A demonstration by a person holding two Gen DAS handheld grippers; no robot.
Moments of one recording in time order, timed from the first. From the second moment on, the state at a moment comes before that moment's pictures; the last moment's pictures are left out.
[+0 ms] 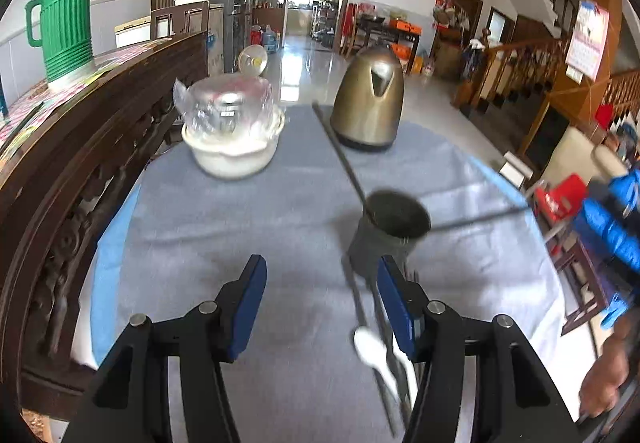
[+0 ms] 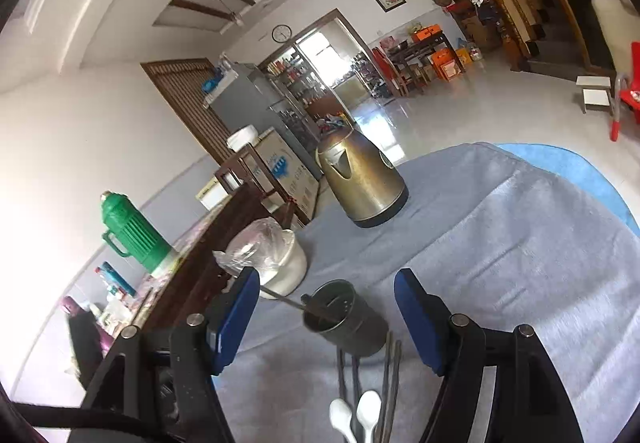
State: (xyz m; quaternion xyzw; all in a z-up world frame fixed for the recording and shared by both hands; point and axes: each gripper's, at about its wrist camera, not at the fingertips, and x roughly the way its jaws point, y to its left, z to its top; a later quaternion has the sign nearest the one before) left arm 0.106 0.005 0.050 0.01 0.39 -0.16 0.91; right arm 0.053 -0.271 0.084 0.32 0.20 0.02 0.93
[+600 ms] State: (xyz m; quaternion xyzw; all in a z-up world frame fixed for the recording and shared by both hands) left arm 0.036 0.000 0.014 0.07 0.40 -0.12 0.90; right arm -0.009 -0.258 0.030 0.32 0.26 0.02 0.91
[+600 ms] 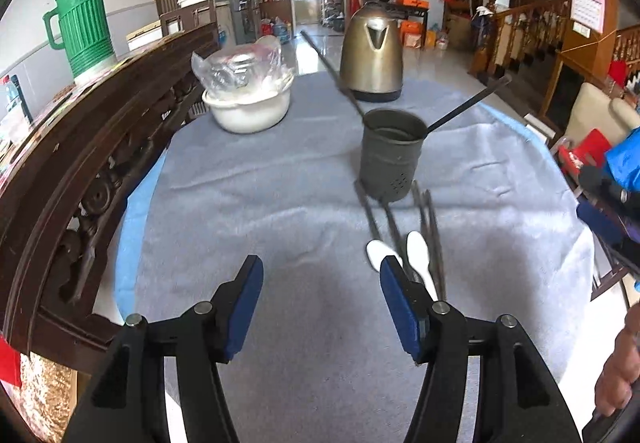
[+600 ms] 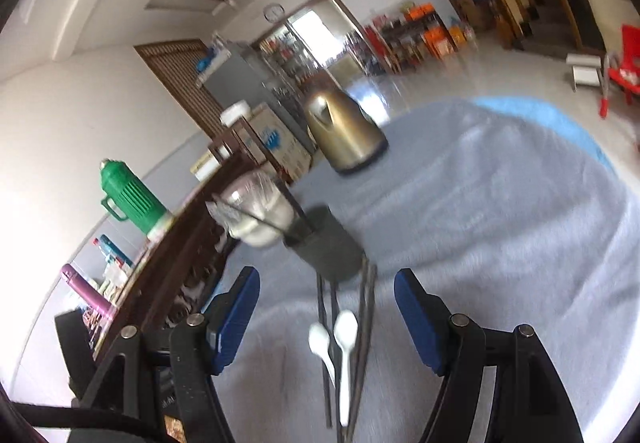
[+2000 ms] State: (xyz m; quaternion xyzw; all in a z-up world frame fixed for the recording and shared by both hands) left arm 0.045 0.002 -0.034 0.11 0.45 -0.08 0.89; right arm -0.004 -0.204 -0.017 0.18 0.36 0.02 0.92
